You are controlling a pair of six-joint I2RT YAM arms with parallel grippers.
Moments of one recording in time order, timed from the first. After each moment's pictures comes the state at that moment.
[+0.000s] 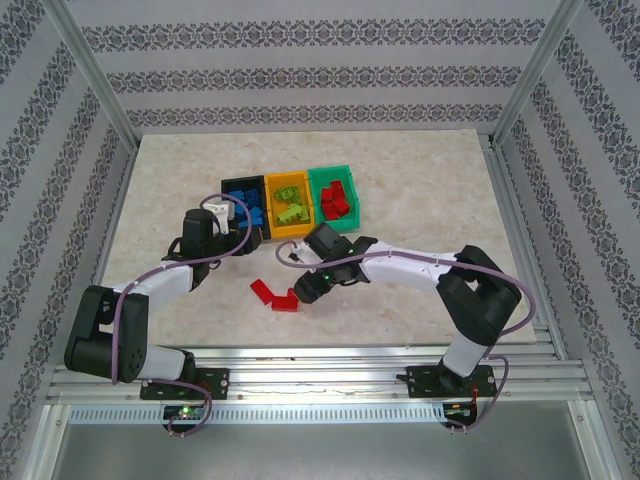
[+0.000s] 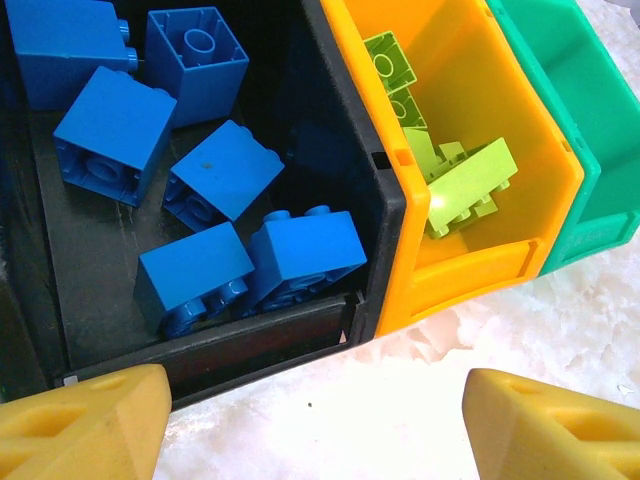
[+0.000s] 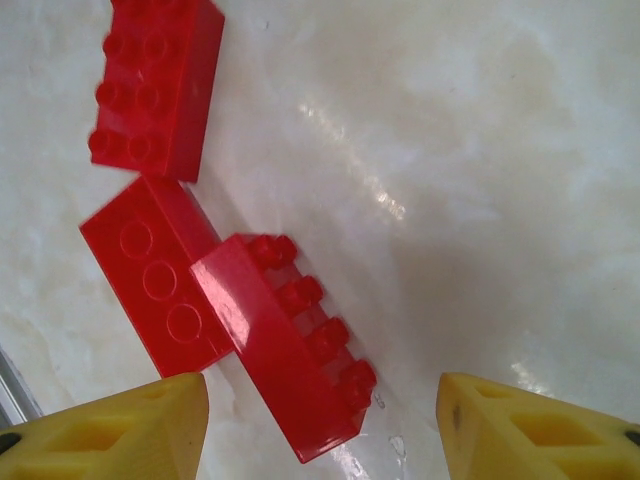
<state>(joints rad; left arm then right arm) -0.13 1.38 0.57 0.19 0.31 -0.32 0.86 1.72 1.05 -0.45 -0.26 0.09</state>
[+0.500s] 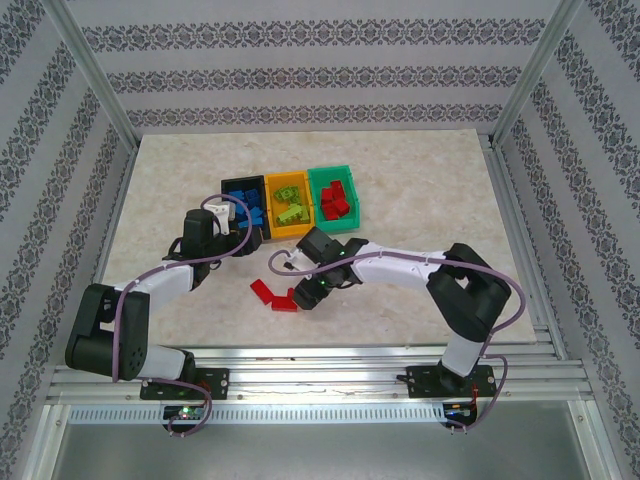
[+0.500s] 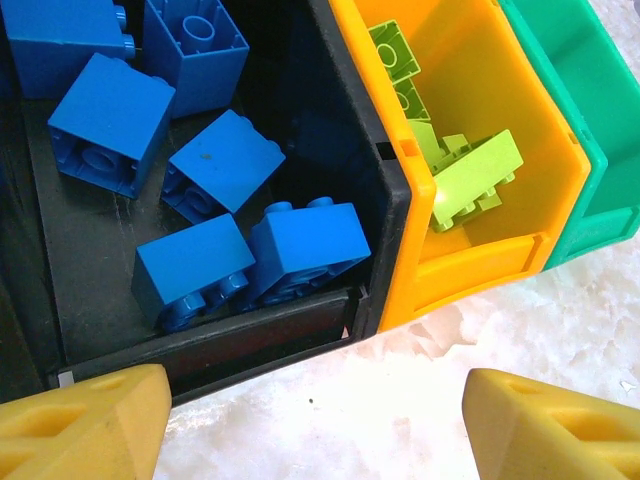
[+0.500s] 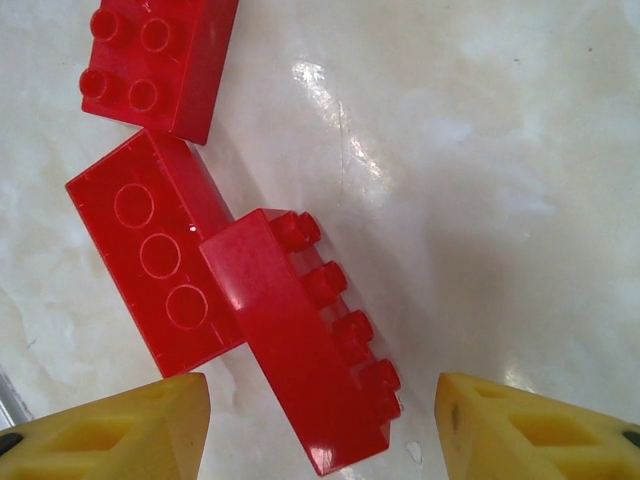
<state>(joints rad) -0.13 1.39 0.57 0.19 0.32 -0.32 0.89 1.77 1.09 -0.49 -0.24 0.03</state>
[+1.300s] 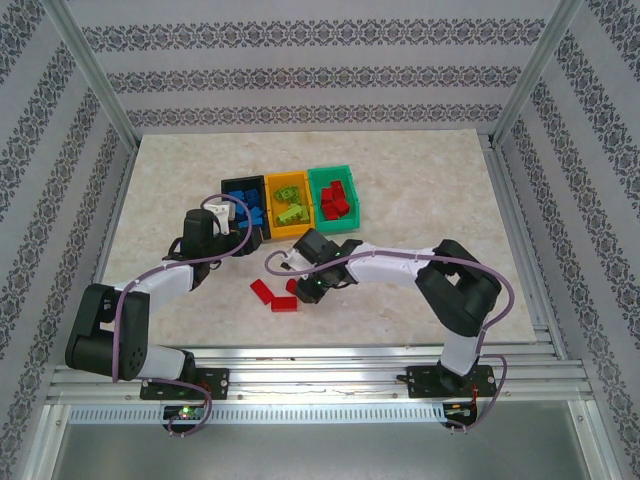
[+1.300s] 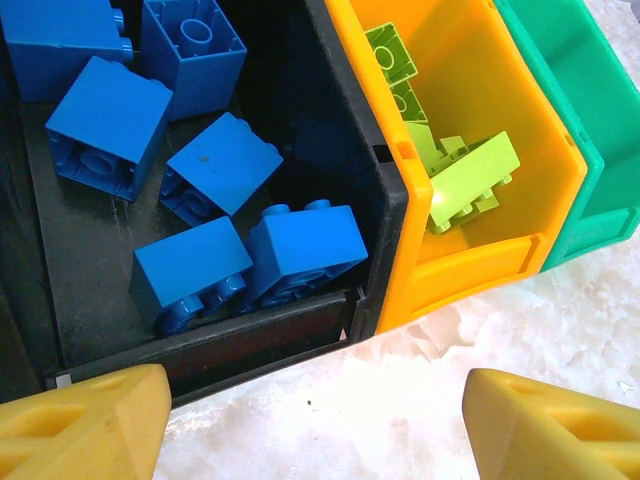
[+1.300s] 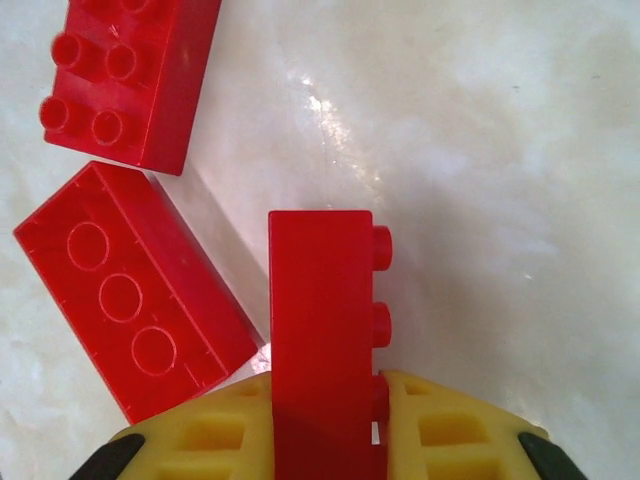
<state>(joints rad) -0.13 1.39 0.57 0.20 0.32 -0.32 0.87 1.79 1.08 -0.42 -0.24 0.03</state>
